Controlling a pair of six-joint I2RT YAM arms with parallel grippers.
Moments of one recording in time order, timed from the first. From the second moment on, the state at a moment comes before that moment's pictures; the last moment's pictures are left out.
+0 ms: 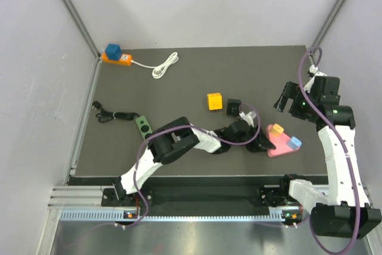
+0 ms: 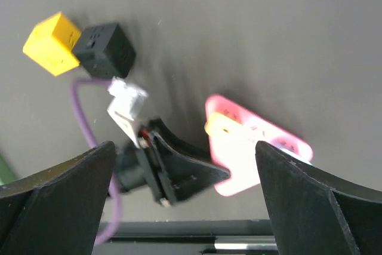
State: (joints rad) left arm -1.12 2.35 1.37 0.67 0.29 -1.30; right arm -0.08 0.98 1.13 -0.93 -0.12 0.28
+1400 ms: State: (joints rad) left arm -0.99 1.91 0.93 0.32 0.50 -1.02; right arm 0.22 1.18 0.93 -0.78 -0.25 0.16
